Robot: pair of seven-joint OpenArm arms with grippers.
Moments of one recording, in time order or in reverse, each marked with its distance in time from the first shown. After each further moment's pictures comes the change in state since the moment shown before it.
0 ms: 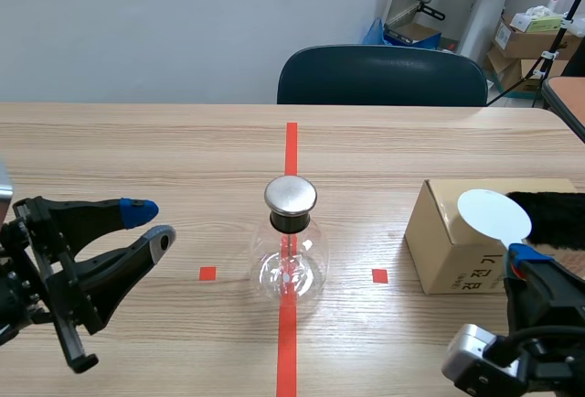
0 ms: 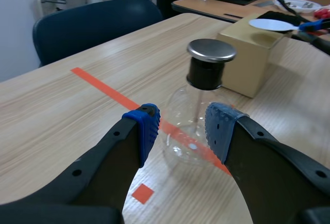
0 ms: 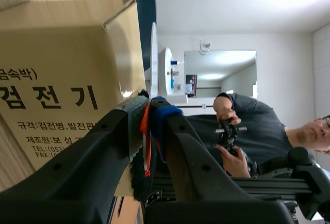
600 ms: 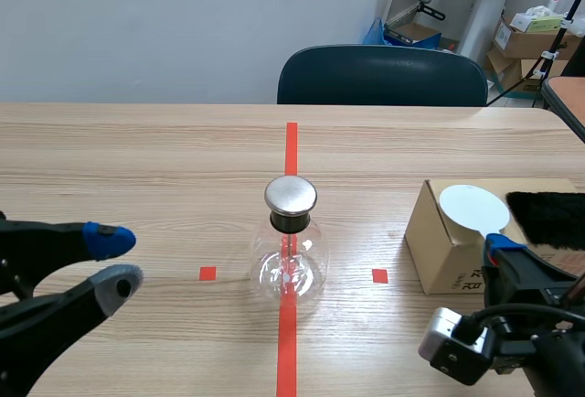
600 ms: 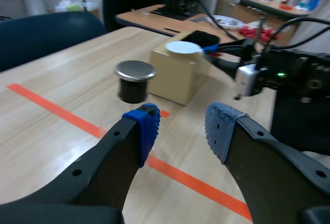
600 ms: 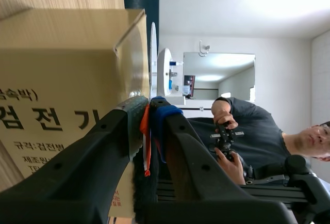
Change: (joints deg) left arm 7.2 -11.7 0.0 9.3 2.5 -7.1 -8.7; right arm 4.1 0.0 -3.4 -2.7 -4.2 0.2 -4.2
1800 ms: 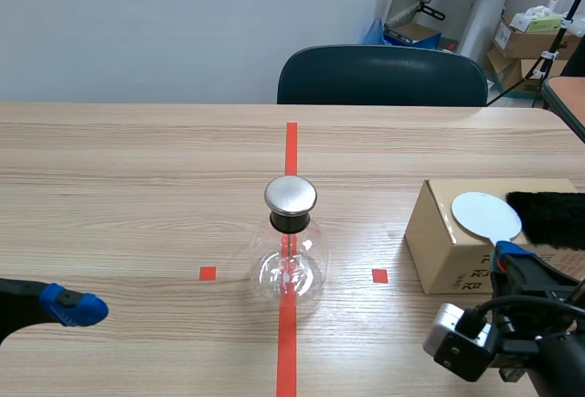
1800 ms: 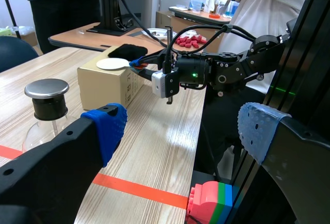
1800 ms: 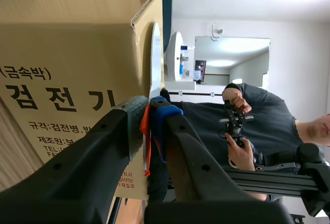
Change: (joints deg) left arm 7.5 -3.0 0.0 1.1 15.1 -0.8 -12.8; right arm 0.0 0.0 -0.1 0.0 0.0 3.0 -4.5
